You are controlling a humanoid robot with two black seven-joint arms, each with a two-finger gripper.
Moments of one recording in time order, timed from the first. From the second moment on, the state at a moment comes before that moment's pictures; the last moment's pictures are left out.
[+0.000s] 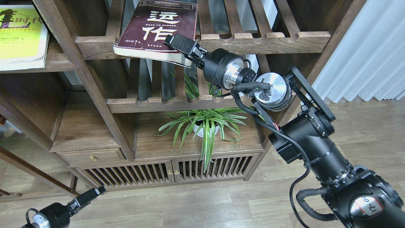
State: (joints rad) left arm -0.20 0.62 -0.29 -0.94 -0.44 -0.49 -0.01; right arm 0.77 0.02 1.07 1.37 -0.15 -0.38 -0.42
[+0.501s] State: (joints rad) left arm -0.19 0.61 -0.29 -0.93 -0.44 -0.49 -0.01; right arm 0.76 0.01 1.12 1.37 -0.07 -0.15 -0.47
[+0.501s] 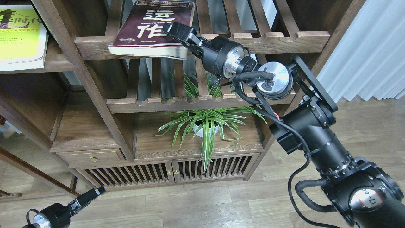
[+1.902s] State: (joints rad) left arm -0.19 0.65 -0.70 -1.53 -0.50 -0.49 -0.06; right arm 0.13 0.02 1.10 1.50 0.16 0.53 -0.49
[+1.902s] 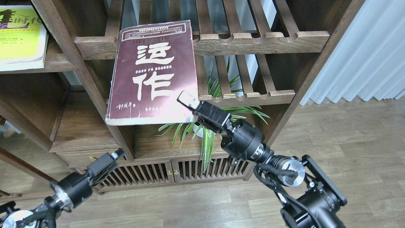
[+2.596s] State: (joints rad) left arm -0.21 0.56 -0.80 -1.62 -0.49 -0.49 -0.10; right arm 0.13 0.01 1.09 1.46 0.15 0.52 -0.49
